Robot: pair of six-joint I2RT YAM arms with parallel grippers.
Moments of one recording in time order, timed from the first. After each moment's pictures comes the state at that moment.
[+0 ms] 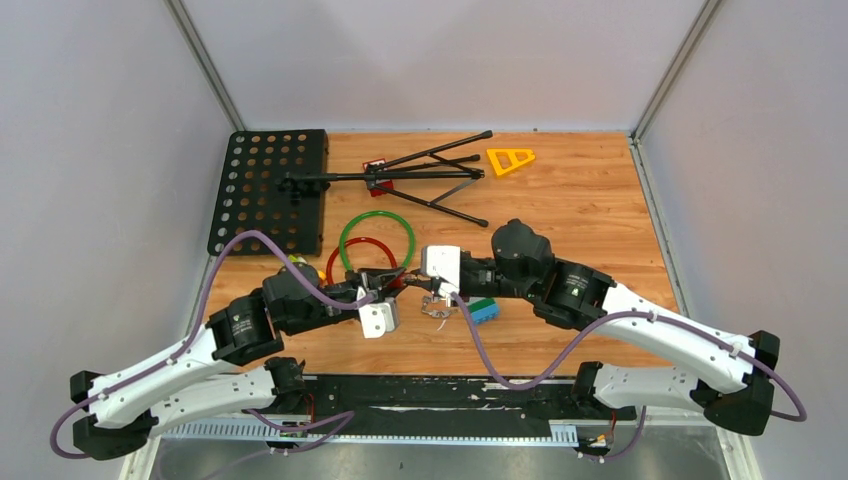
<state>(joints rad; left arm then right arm) -1.12 0.66 0.83 -0.36 0.07 0.70 1.10 1.08 1.09 -0.27 -0.31 -0.57</state>
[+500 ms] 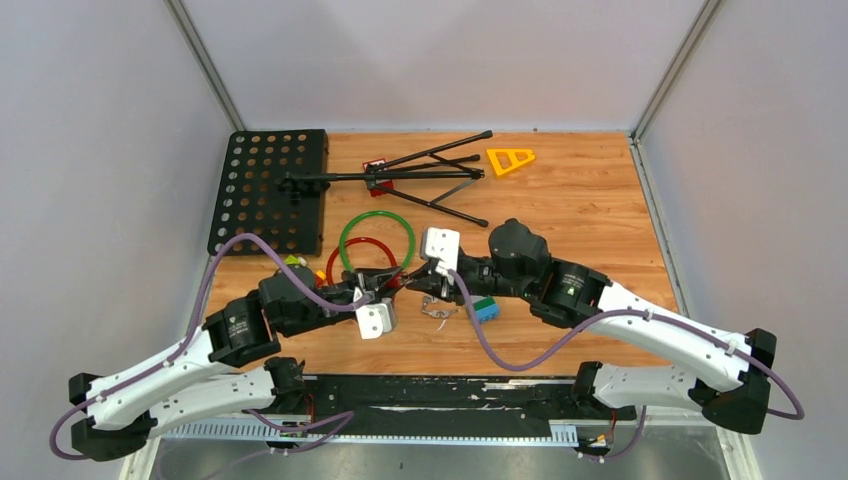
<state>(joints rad) -1.12 0.64 0.82 -0.37 0.04 0.70 1.09 1.11 1.11 -0.25 -0.32 -0.22</state>
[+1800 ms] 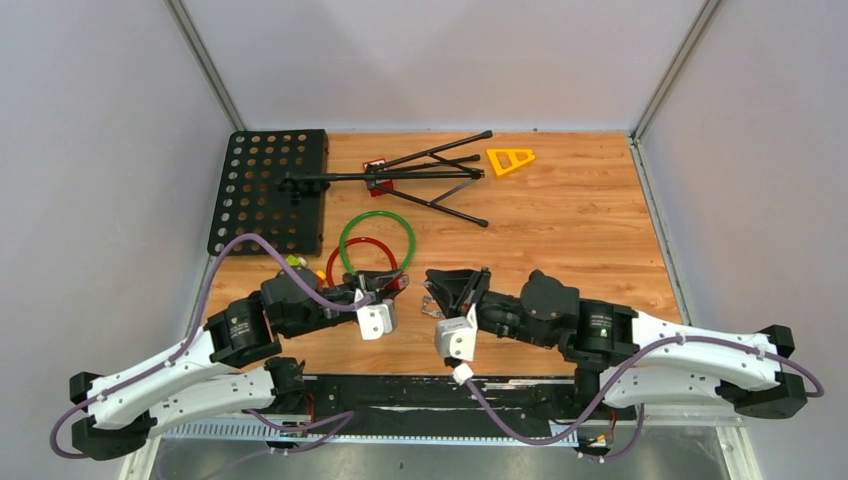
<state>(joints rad) -1.12 0.64 0.81 -0.36 0.06 0.68 1.39 0.92 0.96 -0.17 0.16 -1.07</state>
